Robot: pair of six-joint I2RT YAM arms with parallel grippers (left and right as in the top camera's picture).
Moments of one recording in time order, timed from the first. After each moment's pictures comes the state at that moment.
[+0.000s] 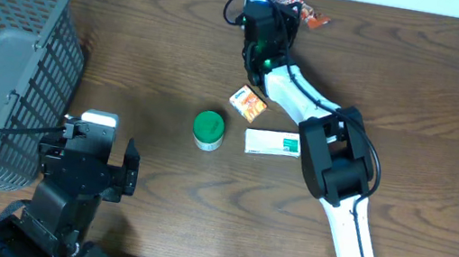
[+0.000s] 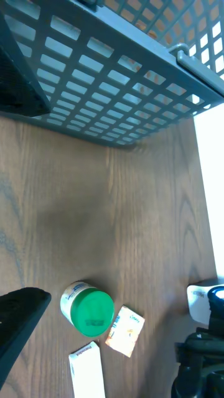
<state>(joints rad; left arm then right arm) -0.57 0.63 1.02 -1.05 -0.51 -0.20 0.50 2.52 1.92 0.22 0.92 -1.31</state>
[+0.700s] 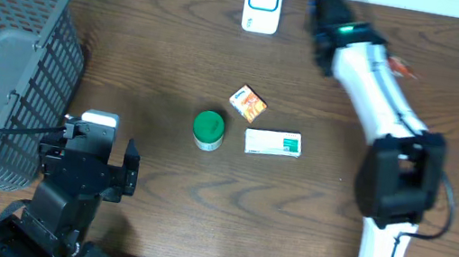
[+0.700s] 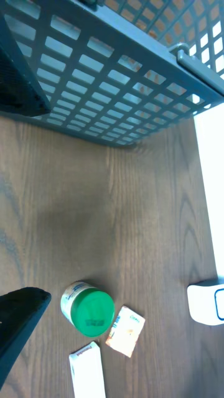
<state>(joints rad) -0.57 0.63 1.02 -1.06 -0.51 -0.20 0.24 2.21 1.94 -1.04 0.98 -0.63</state>
